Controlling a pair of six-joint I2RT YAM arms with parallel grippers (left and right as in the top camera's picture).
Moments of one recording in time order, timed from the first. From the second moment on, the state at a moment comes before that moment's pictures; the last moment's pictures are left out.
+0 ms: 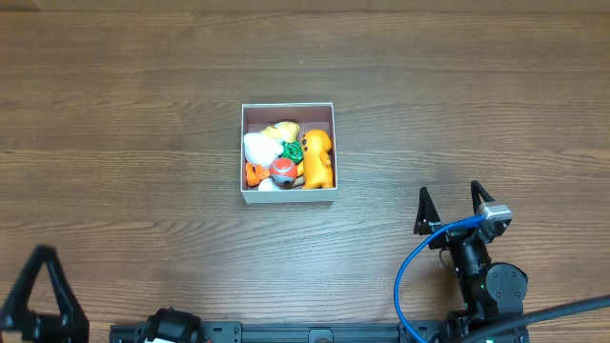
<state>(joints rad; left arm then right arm) -0.21 0.61 1.83 -1.40 -0.39 -0.62 0.06 0.01 0.02 -0.02 -0.12 0.15</state>
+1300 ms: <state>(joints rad) -0.03 0.02 0.21 -0.30 -0.06 0.05 0.06 0.01 0.02 -0.02 -0.12 0.15</state>
